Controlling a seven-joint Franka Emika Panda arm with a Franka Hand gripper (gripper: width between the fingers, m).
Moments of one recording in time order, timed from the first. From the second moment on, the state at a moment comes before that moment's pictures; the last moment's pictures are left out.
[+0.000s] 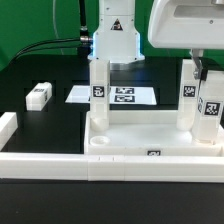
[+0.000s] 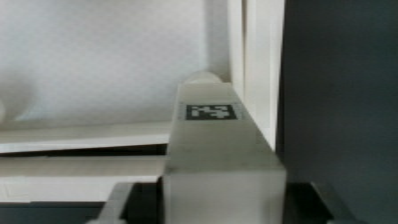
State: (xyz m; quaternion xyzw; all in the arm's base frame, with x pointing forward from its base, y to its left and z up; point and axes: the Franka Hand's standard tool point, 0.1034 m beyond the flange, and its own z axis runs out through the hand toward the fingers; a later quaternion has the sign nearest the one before) arm 0.615 0.120 0.127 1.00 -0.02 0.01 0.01
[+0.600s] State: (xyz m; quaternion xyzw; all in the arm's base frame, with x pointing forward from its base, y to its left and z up) arm 0.614 0.114 0.125 0.94 -0.33 0.01 -0.02
